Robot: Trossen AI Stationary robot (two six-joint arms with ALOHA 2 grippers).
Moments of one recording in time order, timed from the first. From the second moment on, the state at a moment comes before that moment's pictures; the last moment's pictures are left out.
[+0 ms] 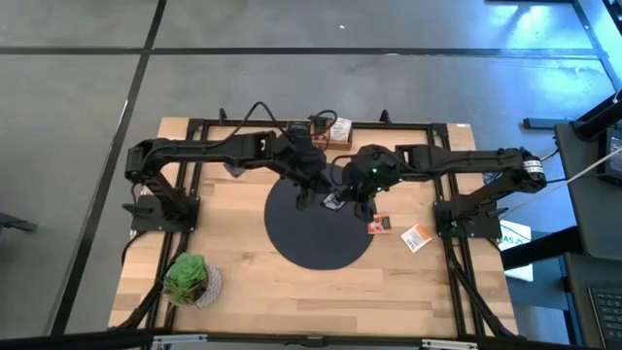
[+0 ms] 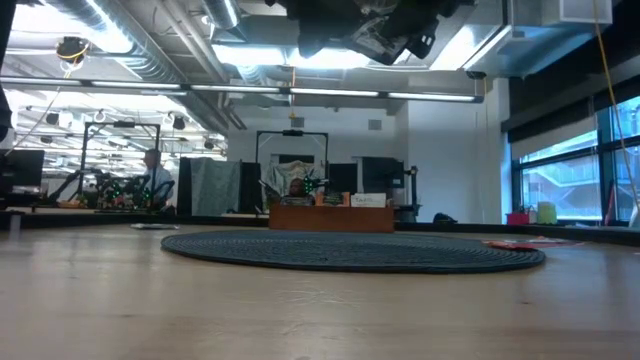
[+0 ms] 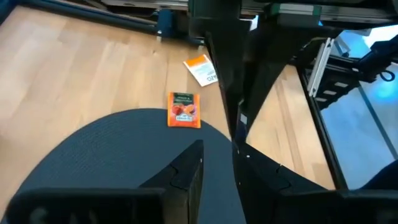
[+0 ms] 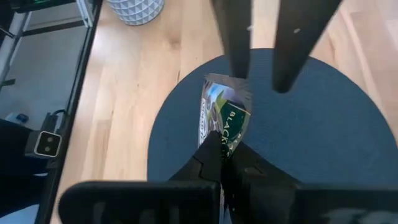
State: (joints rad) left arm 0.13 1.63 1.50 -0.49 0.26 -0.14; right arm -0.03 1.42 1.30 -0.66 -0.17 0.12
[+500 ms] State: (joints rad) left arm 0.09 1.63 1.50 -0.48 0.26 -0.18; right arm 0.01 1.42 1.30 -0.66 -0.16 0.13
